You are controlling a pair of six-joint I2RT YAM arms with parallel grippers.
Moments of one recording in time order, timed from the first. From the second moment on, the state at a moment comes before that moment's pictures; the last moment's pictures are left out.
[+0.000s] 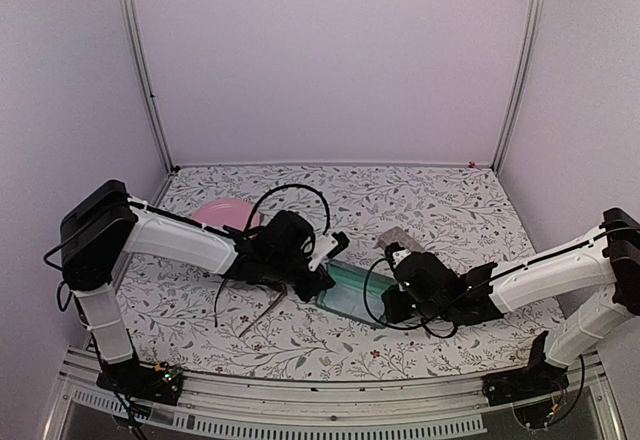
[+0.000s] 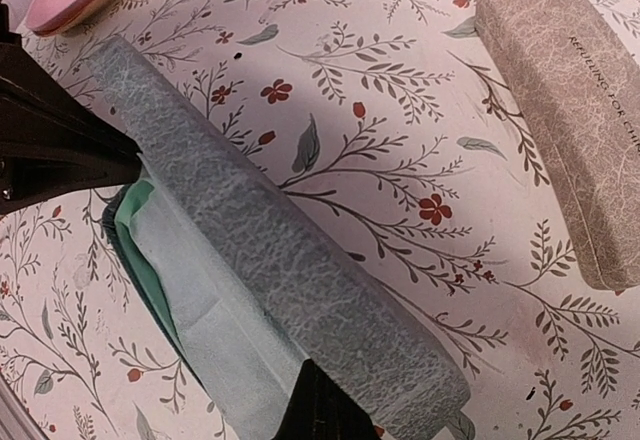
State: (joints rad) left arm -0.94 1.85 1.02 0.02 0.15 -0.03; right arm 1.09 1.48 0.63 0.01 0.33 0.63
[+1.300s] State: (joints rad) left arm -0.94 1.87 1.02 0.04 0.17 -0.04; right arm 1.13 1.54 0.71 -0.07 0.43 0.62
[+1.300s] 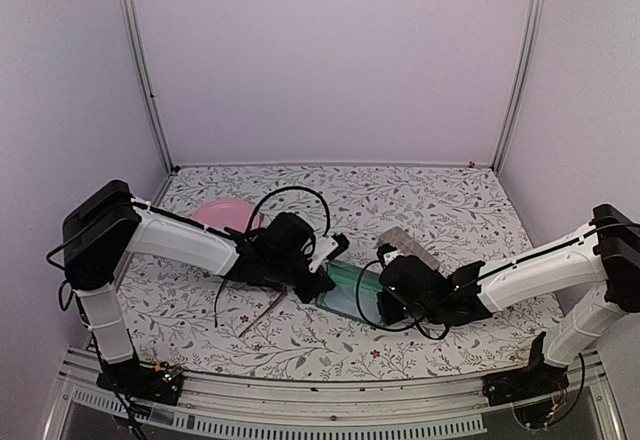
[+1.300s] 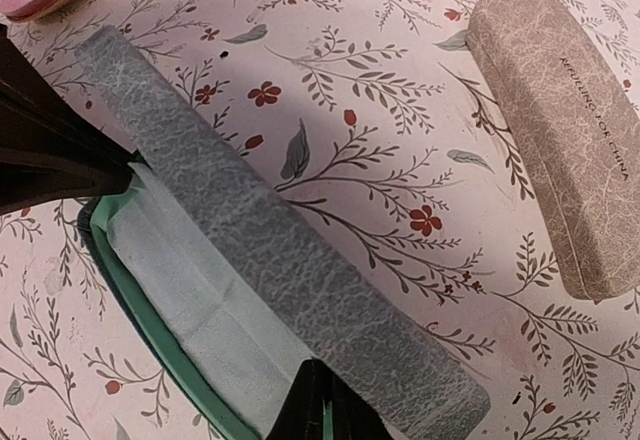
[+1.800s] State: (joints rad) left arm -0.94 1.87 1.01 0.05 0.15 -0.07; right arm 1.16 1.57 0.76 -0.17 0.50 0.65
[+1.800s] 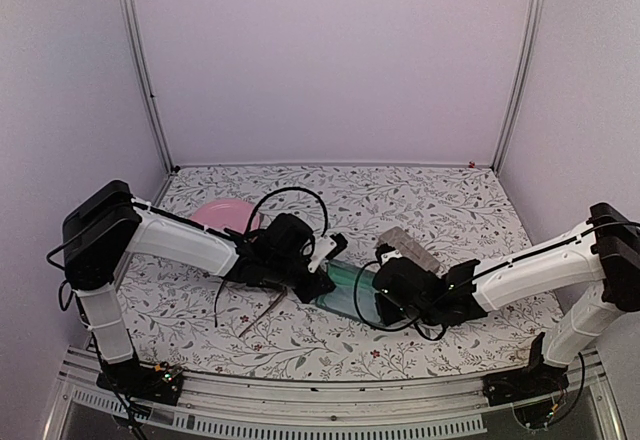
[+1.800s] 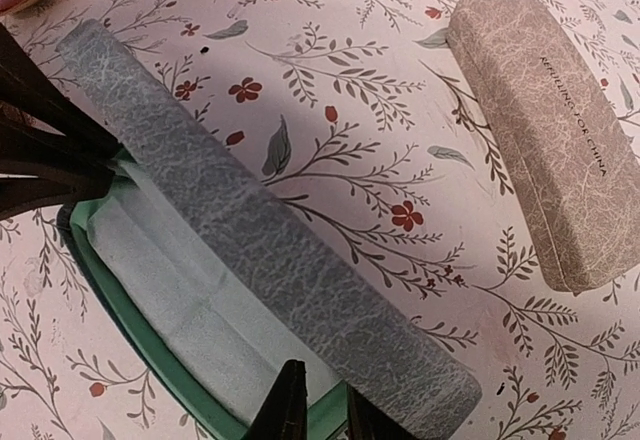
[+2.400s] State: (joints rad) left arm -0.94 1.83 0.96 0.05 0.13 -0.10; right arm 1.19 1.55 0.76 -0.20 0.49 0.69
